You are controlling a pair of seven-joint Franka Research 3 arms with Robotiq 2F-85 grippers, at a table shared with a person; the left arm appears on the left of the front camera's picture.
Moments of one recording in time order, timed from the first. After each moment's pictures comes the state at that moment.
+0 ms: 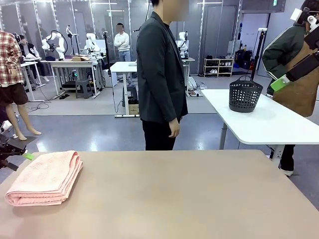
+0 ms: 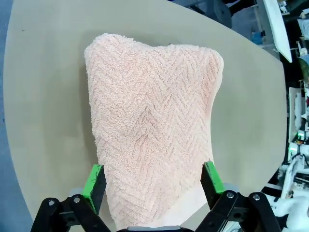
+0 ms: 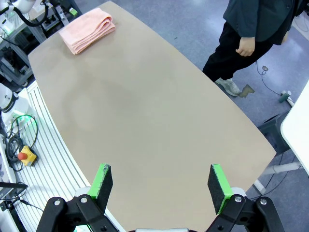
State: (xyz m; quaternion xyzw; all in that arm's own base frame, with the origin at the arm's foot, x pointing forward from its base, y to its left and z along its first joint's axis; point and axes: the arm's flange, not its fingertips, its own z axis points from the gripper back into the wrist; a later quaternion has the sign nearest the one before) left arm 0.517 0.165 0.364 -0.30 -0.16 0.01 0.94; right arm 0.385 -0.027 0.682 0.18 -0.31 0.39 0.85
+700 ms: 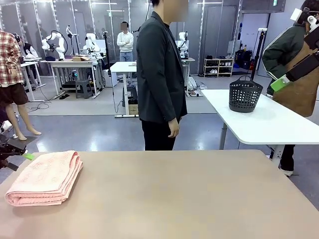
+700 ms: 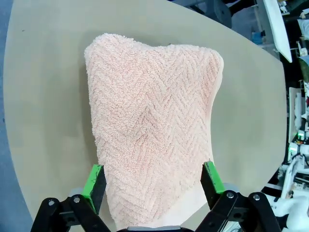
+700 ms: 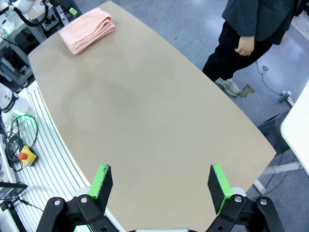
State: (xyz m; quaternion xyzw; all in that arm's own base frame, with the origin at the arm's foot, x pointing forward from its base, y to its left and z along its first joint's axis) left arm 0.517 0.165 0.364 -0.30 -0.16 0.01 0.94; right arm 0.385 -0.027 0.682 0.18 -0.31 0.39 0.85
